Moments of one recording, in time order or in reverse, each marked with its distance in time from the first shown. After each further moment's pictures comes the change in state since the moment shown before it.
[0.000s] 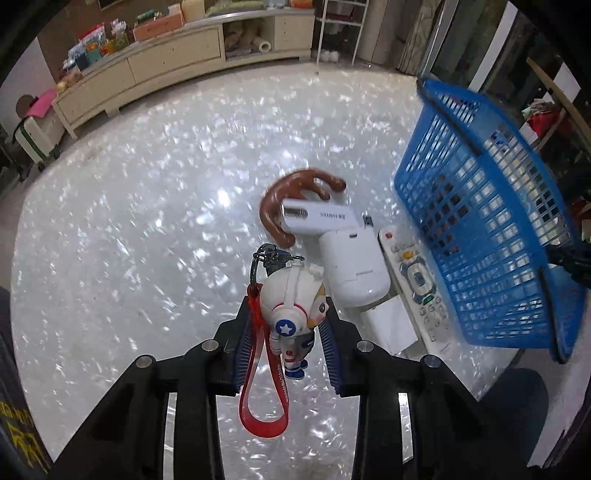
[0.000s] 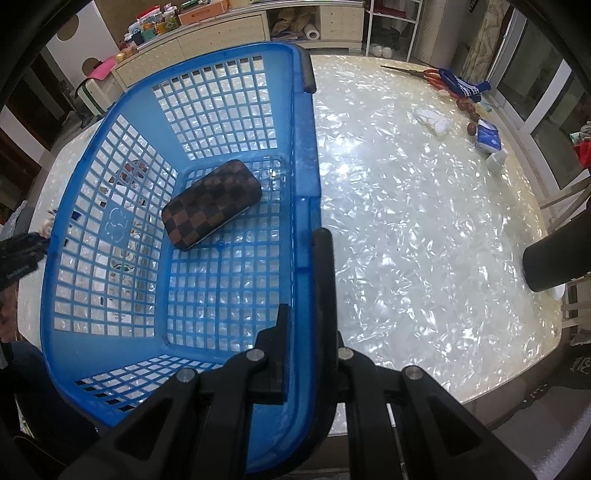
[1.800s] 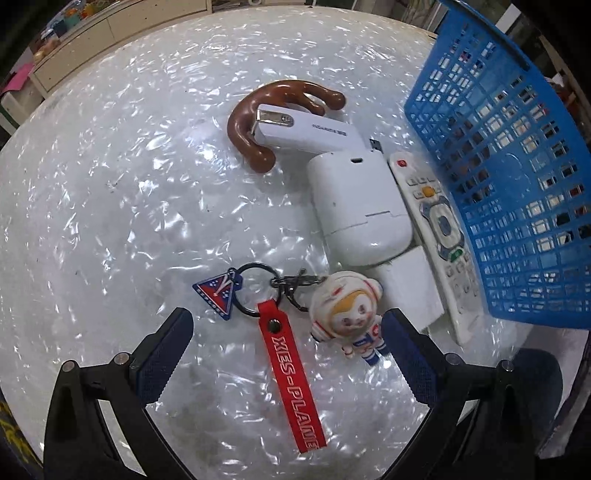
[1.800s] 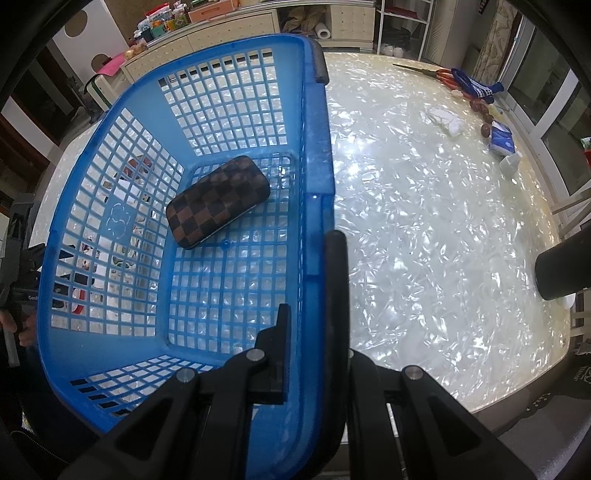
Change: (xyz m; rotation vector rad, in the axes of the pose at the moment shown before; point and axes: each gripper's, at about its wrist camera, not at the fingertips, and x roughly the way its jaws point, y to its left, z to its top) left arm 0.068 -0.001 -0.031 -0.025 0.199 -0.064; right arm 0.011 0.001 0.002 -0.025 0.001 0.038
